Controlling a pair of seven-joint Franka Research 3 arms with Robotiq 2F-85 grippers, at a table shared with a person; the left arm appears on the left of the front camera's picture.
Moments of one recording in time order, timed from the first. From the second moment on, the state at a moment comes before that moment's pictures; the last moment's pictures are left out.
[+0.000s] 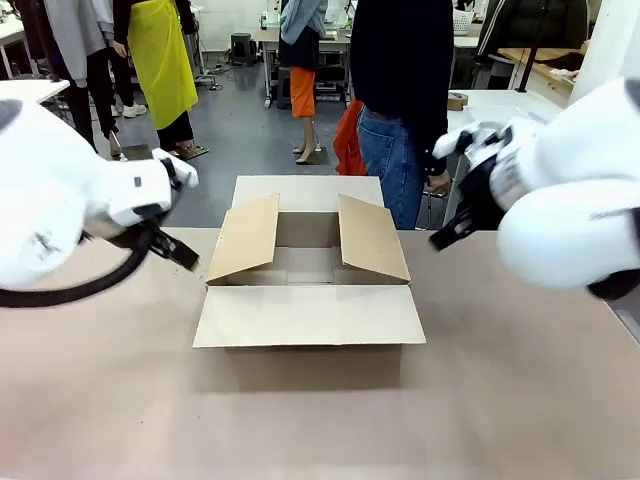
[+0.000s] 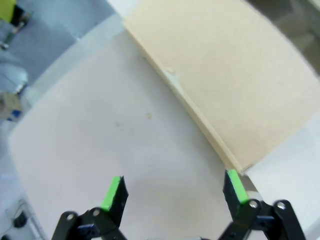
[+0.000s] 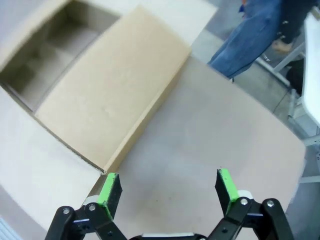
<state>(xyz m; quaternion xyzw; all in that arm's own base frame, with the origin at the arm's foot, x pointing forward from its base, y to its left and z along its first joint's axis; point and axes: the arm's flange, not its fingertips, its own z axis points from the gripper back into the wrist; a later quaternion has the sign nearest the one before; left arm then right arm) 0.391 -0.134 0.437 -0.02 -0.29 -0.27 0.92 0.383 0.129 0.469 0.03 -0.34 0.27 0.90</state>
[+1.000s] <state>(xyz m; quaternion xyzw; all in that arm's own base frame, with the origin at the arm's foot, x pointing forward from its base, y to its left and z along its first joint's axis) 0.282 0.236 0.371 -0.57 -0.33 0.09 0.75 0.265 -0.221 0.389 0.59 -0.26 -0.12 0.76</state>
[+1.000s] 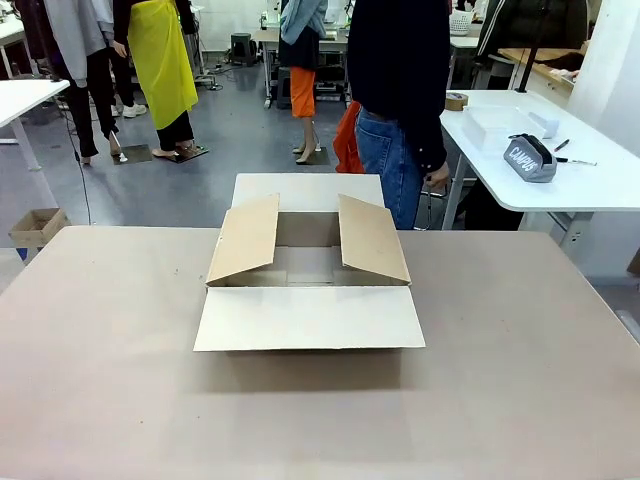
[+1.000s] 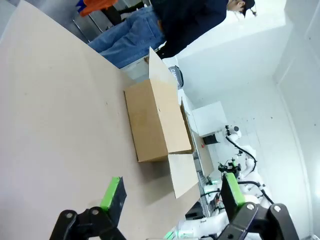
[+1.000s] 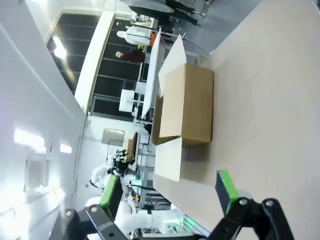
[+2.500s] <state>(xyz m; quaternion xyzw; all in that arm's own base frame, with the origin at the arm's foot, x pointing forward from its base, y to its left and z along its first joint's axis) 0.307 -0.169 0.527 -0.34 -0.20 -0.13 0.91 0.303 0.158 0.521 0.33 -0.23 0.33 0.86</state>
